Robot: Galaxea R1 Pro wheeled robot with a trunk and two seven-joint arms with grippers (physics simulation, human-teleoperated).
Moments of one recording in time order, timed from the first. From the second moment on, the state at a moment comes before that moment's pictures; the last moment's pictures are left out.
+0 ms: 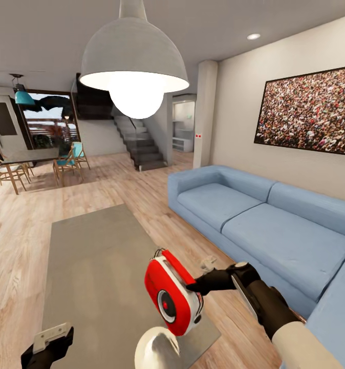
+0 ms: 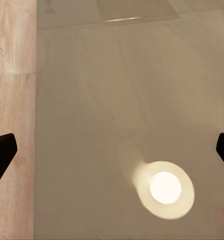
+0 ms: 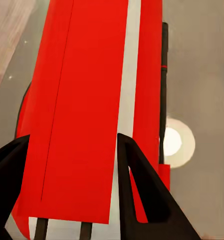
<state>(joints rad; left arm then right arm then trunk) 0.00 0.07 0.27 -1.14 0.12 0.08 0.06 -0.60 -0.08 0.28 -0.98 0.08 0.65 0.77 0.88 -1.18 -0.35</state>
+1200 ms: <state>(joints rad) 0.00 0.07 -0.04 -1.20 0.12 0.16 0.03 -0.60 -0.15 0.17 -0.97 0.09 0.46 0.99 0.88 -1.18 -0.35</state>
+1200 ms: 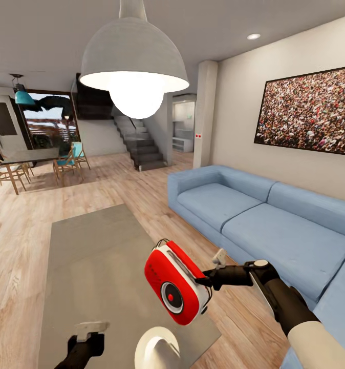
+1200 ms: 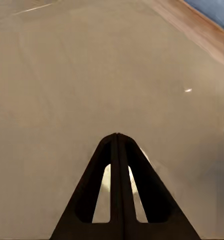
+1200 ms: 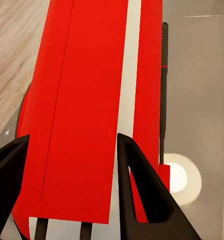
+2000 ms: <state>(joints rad) -0.02 -0.17 -0.30 -1.45 -0.49 0.36 -0.06 -0.60 -0.15 0.17 -0.97 0.09 0.46 1.00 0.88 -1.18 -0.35</state>
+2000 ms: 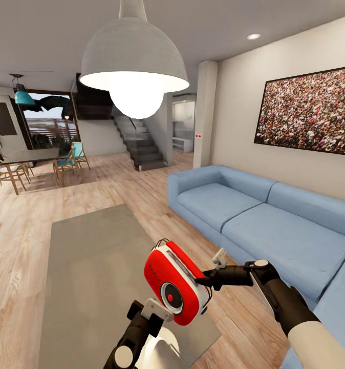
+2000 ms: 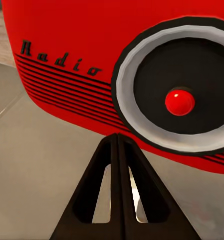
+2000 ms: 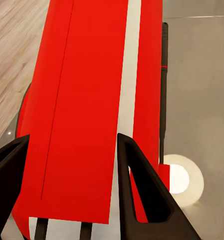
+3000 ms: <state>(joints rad) -0.13 -0.17 -0.30 -1.39 -0.31 0.36 -0.15 -0.60 -0.15 0.17 -0.97 0.09 0.46 1.00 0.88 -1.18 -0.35</state>
